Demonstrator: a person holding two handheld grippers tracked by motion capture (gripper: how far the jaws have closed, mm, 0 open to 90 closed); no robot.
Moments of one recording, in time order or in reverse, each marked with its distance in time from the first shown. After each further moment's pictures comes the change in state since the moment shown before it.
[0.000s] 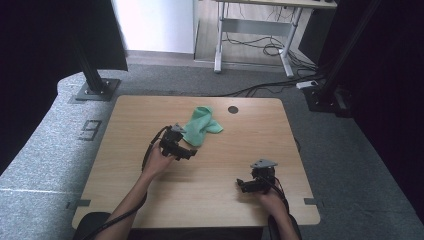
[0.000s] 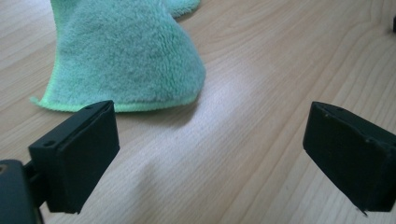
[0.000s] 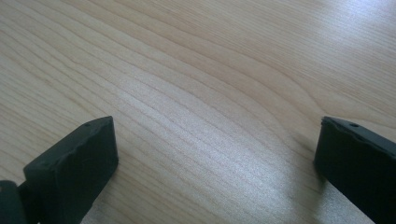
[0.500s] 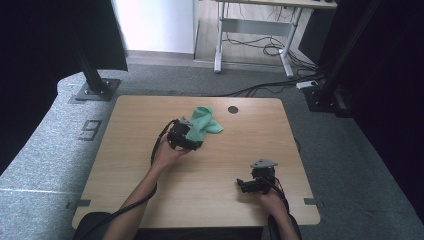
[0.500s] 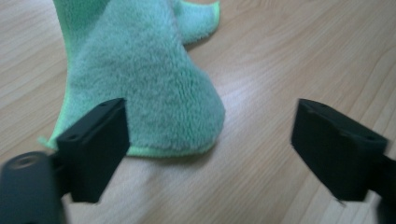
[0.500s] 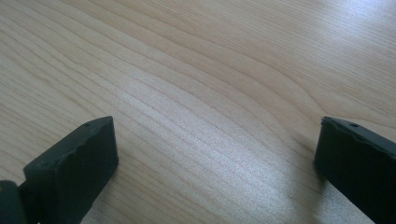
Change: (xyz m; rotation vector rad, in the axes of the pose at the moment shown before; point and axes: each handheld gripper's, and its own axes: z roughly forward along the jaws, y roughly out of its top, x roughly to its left) left arm 0.006 0.024 0.021 -0.021 0.039 -0.017; right arm 0.000 0.000 0.000 -0.002 -0.001 -0.003
